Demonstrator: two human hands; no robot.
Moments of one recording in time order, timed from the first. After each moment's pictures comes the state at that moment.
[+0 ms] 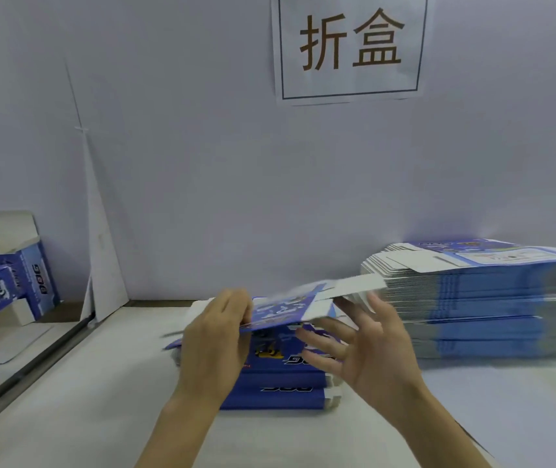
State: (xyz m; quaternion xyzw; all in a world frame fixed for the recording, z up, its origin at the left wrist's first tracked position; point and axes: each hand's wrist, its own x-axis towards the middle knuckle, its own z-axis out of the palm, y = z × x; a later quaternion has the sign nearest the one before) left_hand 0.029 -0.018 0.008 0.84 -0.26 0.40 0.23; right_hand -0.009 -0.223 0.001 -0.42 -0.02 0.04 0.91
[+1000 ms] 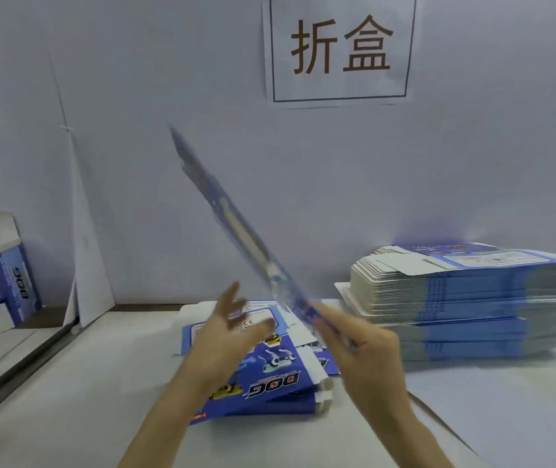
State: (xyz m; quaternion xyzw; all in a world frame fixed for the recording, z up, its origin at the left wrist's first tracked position) left_hand 0.029 -0.032 0.019 0.75 -0.14 0.02 0.64; right_hand -0.017 -0.214 -0.008 -0.78 -0.14 -0.44 0.43
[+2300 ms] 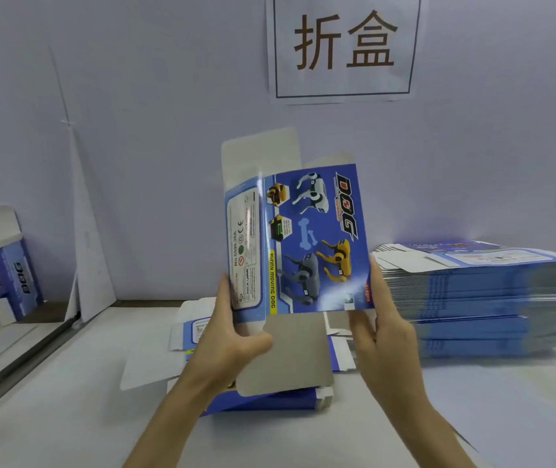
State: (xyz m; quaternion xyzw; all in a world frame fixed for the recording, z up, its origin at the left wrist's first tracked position) left_hand 0.026 -0.034 0.013 0.74 -0.19 0.03 0.65; right_hand -0.014 -0.229 -0.003 -0.77 -0.08 -0.45 0.44
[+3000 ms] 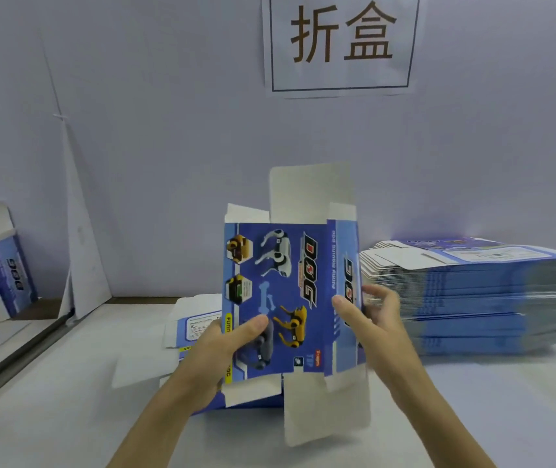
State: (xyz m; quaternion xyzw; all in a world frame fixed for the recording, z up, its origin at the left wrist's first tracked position) left_hand 0.032 -0.037 0.004 0.68 -0.17 -0.07 0.71; right_hand -0.011 -0.245 0.003 -0.70 0.02 -0.19 0.69
